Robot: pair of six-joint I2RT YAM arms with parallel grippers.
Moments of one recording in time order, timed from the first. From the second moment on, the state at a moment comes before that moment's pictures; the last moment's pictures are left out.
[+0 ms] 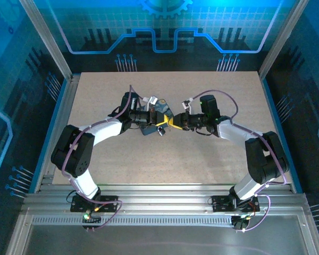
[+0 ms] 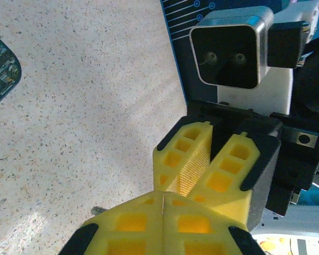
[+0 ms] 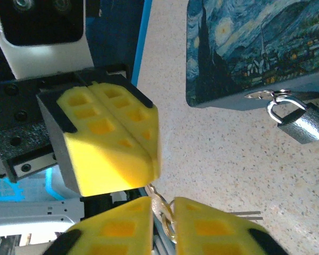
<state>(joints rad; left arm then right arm) -0.37 1.72 1.01 0.19 0.94 -0.81 0.35 1.61 0.92 0.07 -0.94 0.75</state>
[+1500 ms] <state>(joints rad) -0.37 1.73 0.96 0.42 0.91 -0.96 0.35 1.61 0.83 0.33 -0.95 0.95</state>
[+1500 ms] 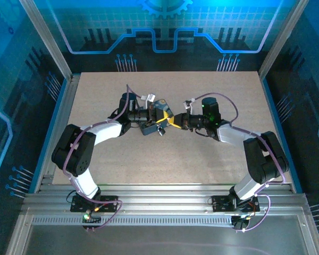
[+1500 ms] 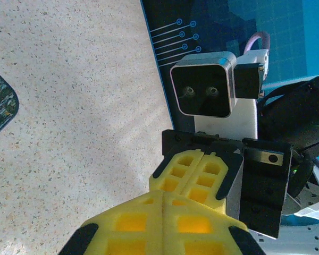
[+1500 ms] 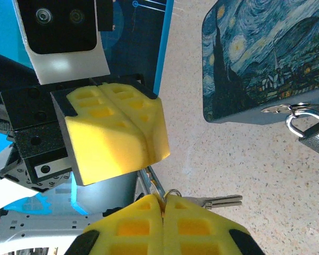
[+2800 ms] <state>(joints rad) -0.61 1.70 0.97 -0.13 0.08 -0.94 0.23 1.60 0.93 -0.30 -0.78 0.44</state>
